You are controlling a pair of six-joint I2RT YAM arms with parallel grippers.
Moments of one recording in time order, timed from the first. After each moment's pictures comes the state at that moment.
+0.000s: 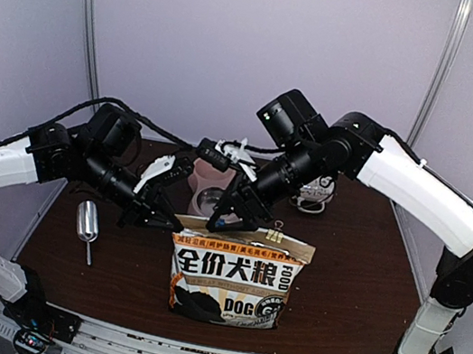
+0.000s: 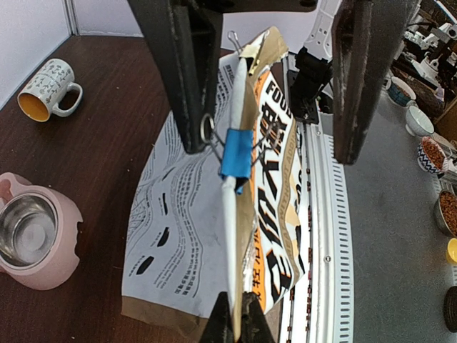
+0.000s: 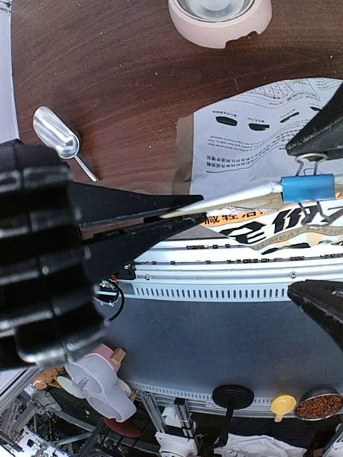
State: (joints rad) left arm -0.80 1.20 1.12 -0.66 0.65 0.29; right arm 1.01 1.82 1.99 -1.08 -0.57 -0.18
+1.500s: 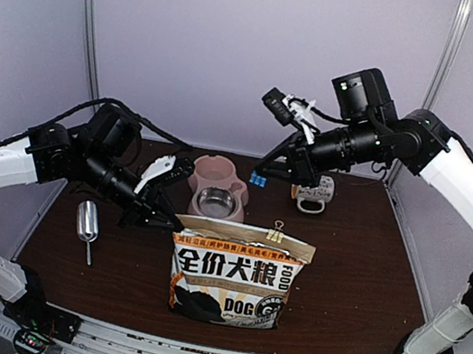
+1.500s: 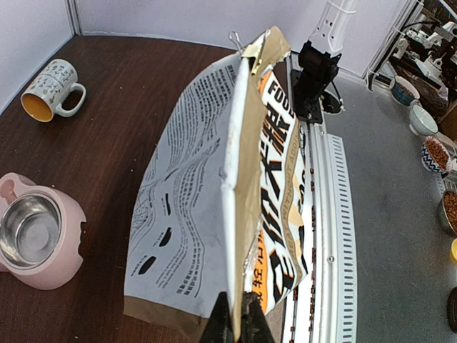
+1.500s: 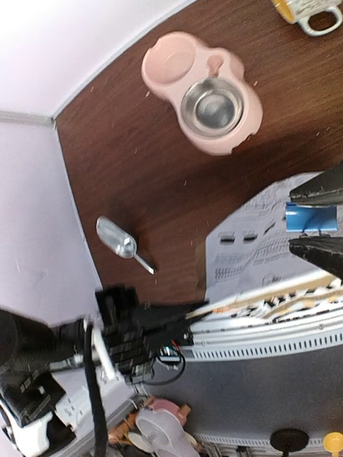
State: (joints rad) left arm -0.81 1.20 1.12 -0.65 0.63 0.29; right arm 0.88 1.60 1.89 -0.93 -0.42 -0.14
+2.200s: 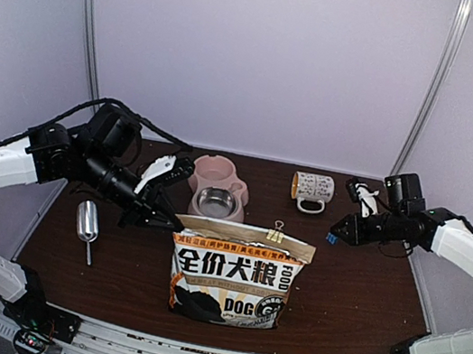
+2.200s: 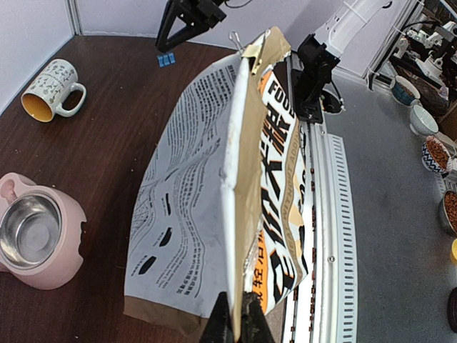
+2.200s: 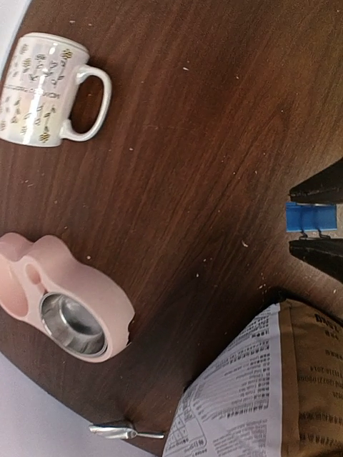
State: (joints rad) left arm -0.81 1.20 1.12 -0.66 0.63 0.29; right arm 0.33 1.20 0.91 -0.50 -0.35 0.04
